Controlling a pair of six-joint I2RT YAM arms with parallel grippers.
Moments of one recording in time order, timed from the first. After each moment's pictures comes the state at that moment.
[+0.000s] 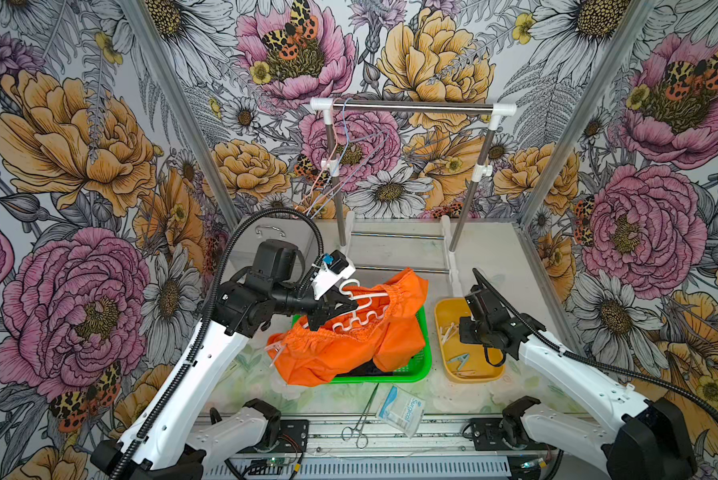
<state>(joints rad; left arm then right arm) -0.45 1.06 1.32 -1.04 0.75 0.33 0.42 1.09 0.68 -0.73 0.15 0.44</state>
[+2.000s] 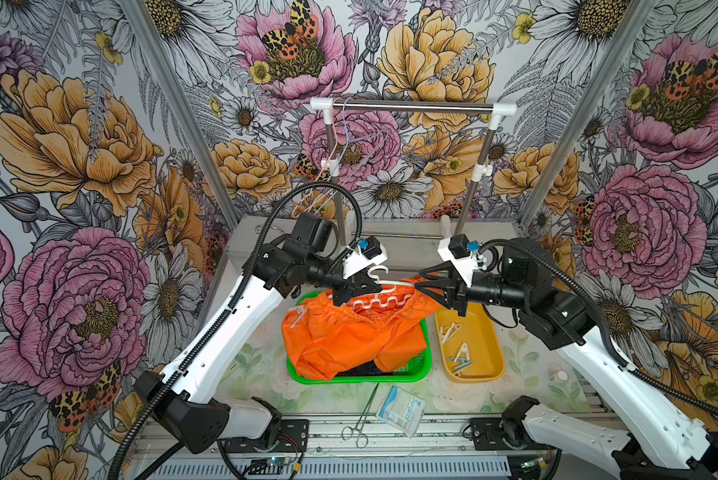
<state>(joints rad) -0.55 1.37 1.58 -1.07 0.75 0.57 0.56 1.03 1.24 -0.54 -0.65 -0.13</state>
